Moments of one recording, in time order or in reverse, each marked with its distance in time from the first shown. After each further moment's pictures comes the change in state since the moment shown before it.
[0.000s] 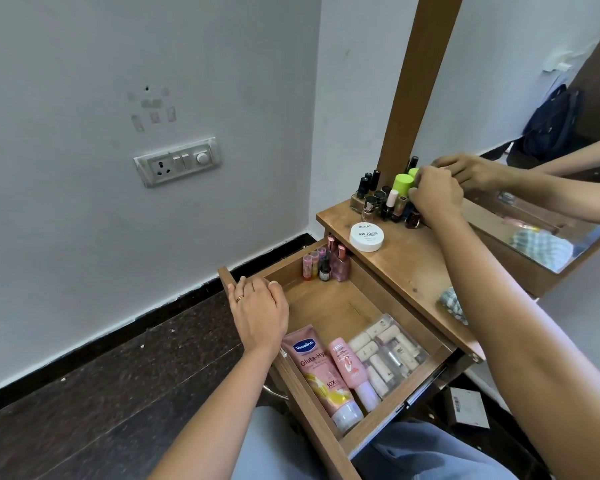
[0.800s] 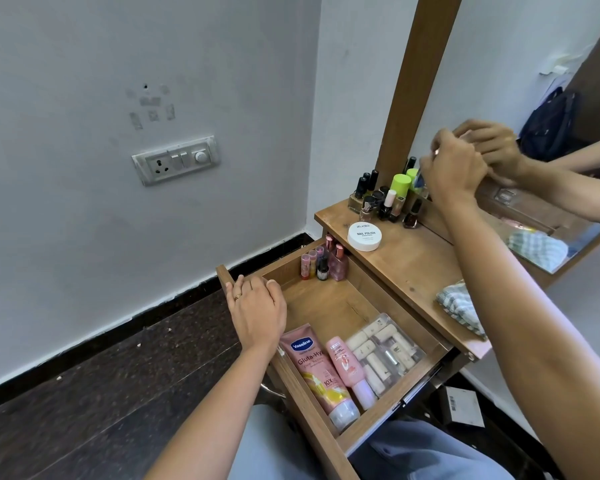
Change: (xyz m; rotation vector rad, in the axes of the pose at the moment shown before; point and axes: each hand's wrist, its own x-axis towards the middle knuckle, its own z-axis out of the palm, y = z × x) left_hand 0.001 0.000 0.000 0.013 -0.008 0.000; right_hand -0.001 -0.009 -0.043 0.065 0.352 -0.019
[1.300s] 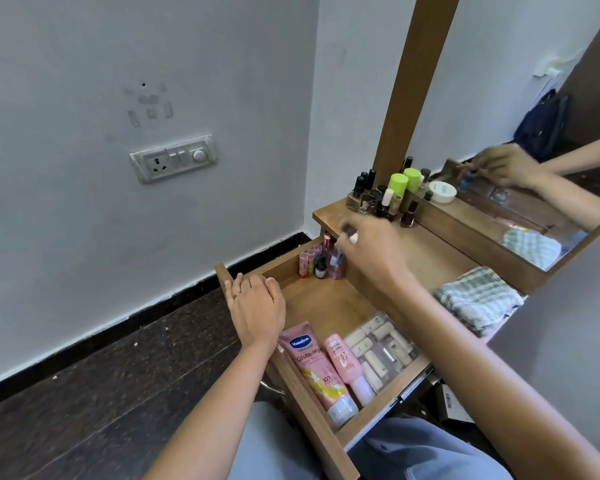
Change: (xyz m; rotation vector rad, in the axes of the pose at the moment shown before) left_hand -0.002 0.001 -0.001 0.006 -0.005 0.000; right_hand -0.143 -0.056 -0.015 0.330 -0.451 -0.269
